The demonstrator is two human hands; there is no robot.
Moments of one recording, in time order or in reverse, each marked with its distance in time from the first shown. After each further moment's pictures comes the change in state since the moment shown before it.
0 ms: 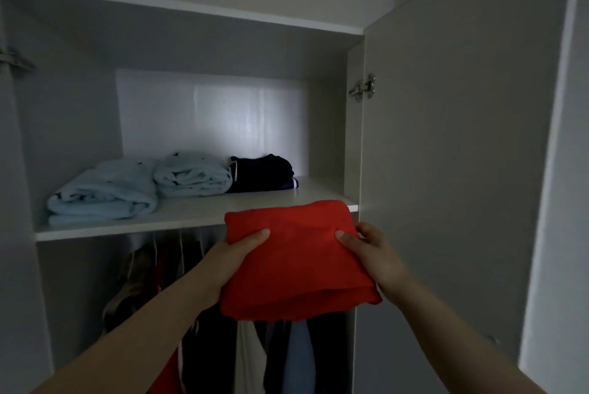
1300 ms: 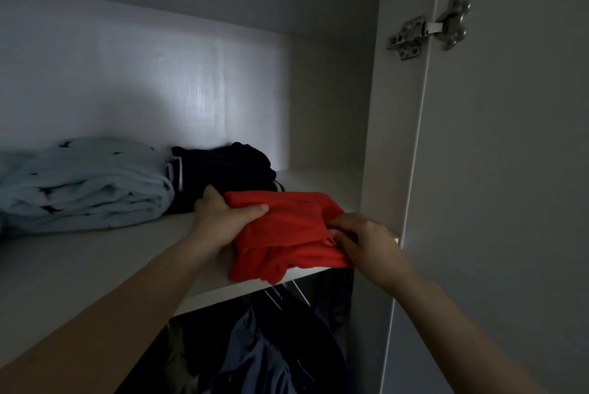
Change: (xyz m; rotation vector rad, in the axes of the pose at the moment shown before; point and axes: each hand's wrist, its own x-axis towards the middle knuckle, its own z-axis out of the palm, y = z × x) left_hand 0.380 -0.001 -0.045 0.429 0.243 0.148; right_hand 0.282 0.068 0.035 -0.839 0.050 -0.396
